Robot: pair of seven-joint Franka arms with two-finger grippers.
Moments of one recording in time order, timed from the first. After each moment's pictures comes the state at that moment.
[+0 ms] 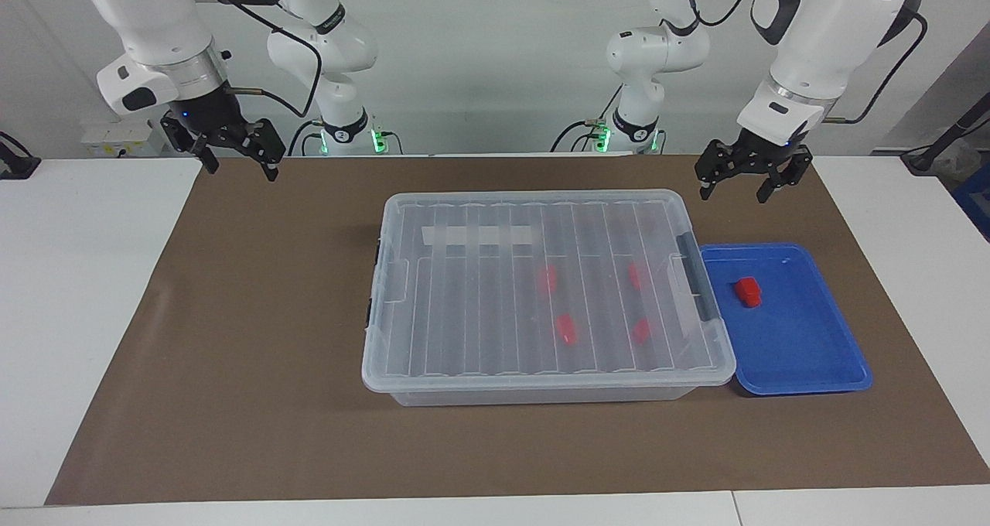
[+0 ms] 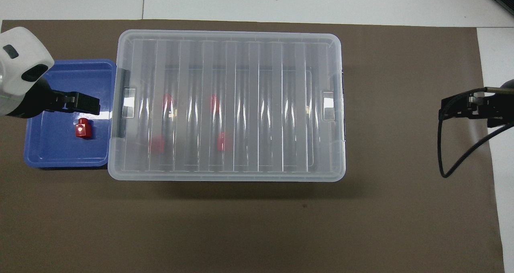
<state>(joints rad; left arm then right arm) 0.05 -0.02 -0.19 -1.65 -0.03 1.69 0.00 0.02 -0.02 0.01 -1.56 -0.03 1.53 0.20</state>
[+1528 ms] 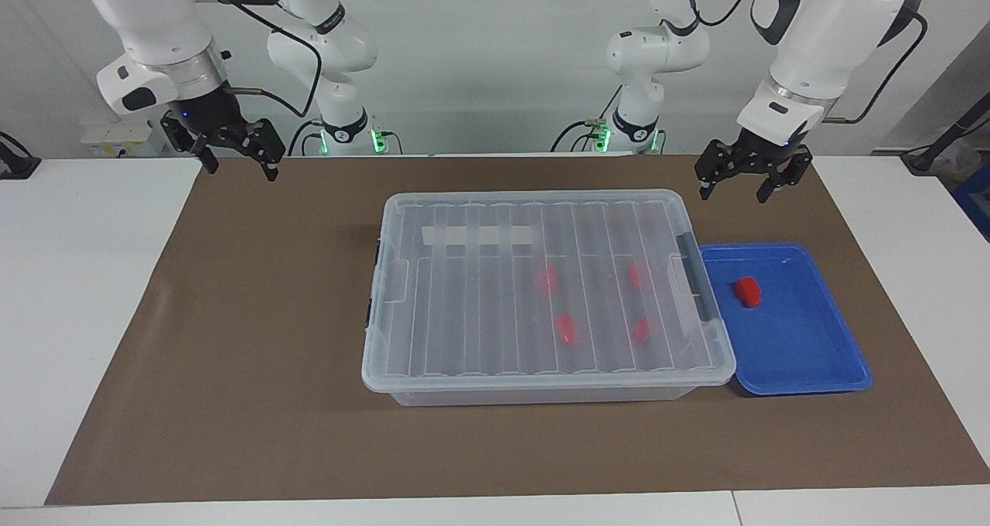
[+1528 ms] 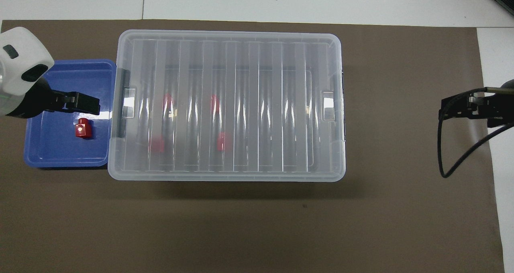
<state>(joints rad) 0.05 -0.02 -0.19 -1.65 -0.03 1.69 0.00 0.02 -0.02 0.01 -1.56 -0.03 1.53 0.20</state>
